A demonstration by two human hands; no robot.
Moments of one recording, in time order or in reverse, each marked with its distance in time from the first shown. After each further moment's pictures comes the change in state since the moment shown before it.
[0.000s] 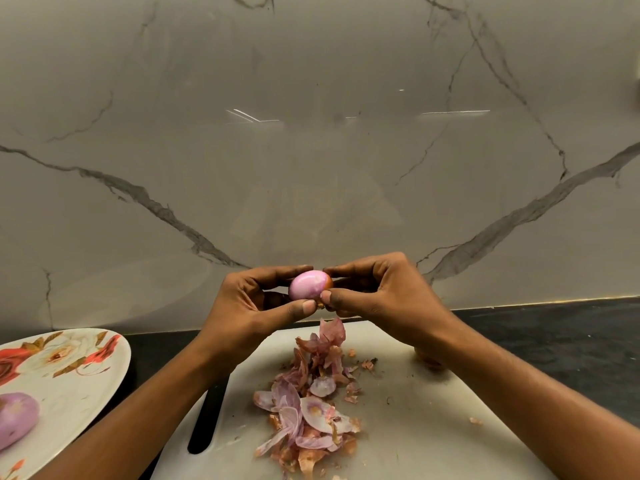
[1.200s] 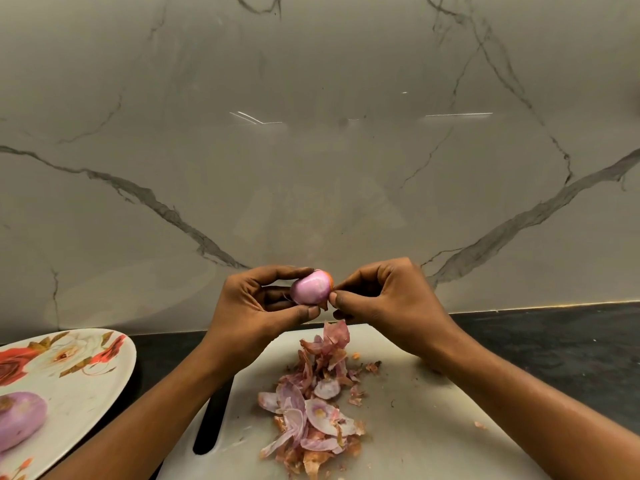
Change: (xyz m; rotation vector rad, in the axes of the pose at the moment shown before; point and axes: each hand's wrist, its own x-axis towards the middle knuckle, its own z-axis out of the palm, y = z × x) left_hand -0.002 0.005 0.006 0.089 0.087 0.075; right_hand -0.001 0.002 0.007 -0.110 0.077 -0.025
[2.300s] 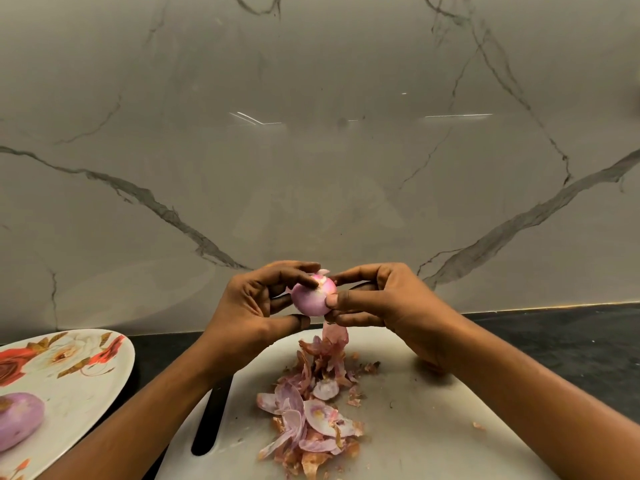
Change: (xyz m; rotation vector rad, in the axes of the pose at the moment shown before) left_hand 0.005 -0.014 -0.010 -0.044 -0.186 0.064; right_hand 0.004 -0.008 -0.007 0.466 -0.187 0.335
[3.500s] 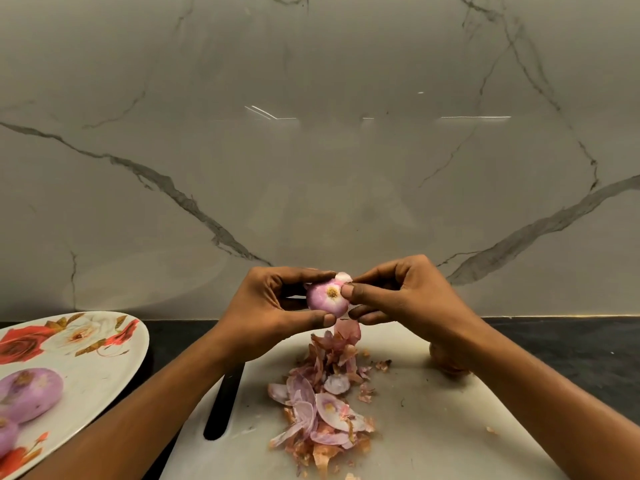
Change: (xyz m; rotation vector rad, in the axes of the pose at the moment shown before) left_hand -0.001 0.003 0.000 0.090 0.017 -0.081; right_hand 0.000 -0.002 -0.001 -0.306 0.068 -0.127
